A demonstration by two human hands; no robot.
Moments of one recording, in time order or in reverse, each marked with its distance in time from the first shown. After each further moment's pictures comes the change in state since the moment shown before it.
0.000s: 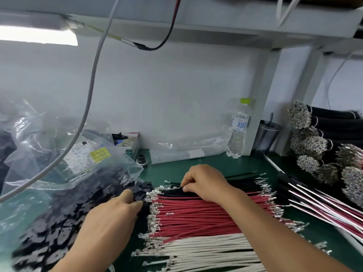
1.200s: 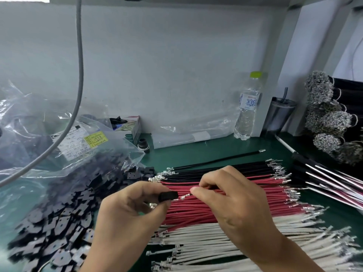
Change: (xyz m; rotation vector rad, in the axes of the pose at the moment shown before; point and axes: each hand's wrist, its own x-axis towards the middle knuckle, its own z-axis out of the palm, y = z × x) left_hand -0.015 0.046 -0.003 -1.134 0.361 -0.140; right_hand -0.103 -0.026 0.012 -0.154 0.728 -0.453
